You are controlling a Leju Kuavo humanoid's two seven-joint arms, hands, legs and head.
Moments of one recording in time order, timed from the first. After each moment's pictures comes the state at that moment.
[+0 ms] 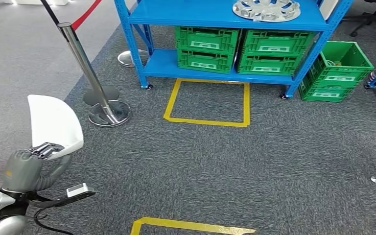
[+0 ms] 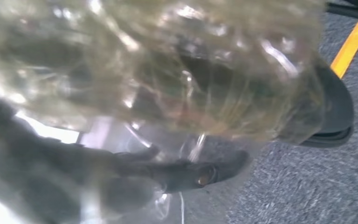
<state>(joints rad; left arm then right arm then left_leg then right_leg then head) 0.15 0.55 -0.35 -1.74 -0.72 0.64 -0.22 -0.03 -0.51 1.55 -1.07 -1.15 -0.64 0.26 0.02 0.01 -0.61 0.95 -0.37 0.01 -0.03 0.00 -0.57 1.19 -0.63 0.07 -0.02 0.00</state>
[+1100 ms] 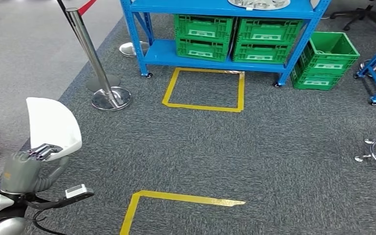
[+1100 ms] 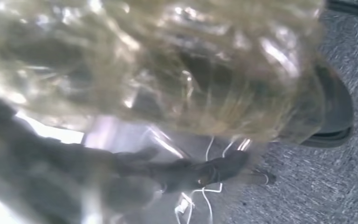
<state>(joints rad) 0.15 0.55 -0.35 -1.74 -0.72 0.65 -0.21 -0.03 -0.51 1.55 -1.06 -1.15 -0.63 0.26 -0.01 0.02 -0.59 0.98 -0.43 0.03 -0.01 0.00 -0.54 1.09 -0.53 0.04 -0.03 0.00</state>
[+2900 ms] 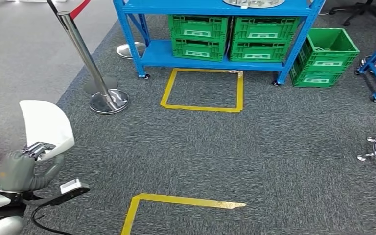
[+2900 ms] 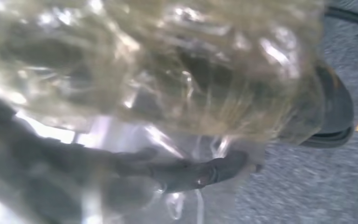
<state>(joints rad) 0.16 0.54 -0.33 -1.74 -0.62 0.61 -0.20 -0.02 -0.51 1.56 -1.07 -1.12 -0.64 0.25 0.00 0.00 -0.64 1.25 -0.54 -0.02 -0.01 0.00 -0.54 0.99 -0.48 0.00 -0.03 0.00</state>
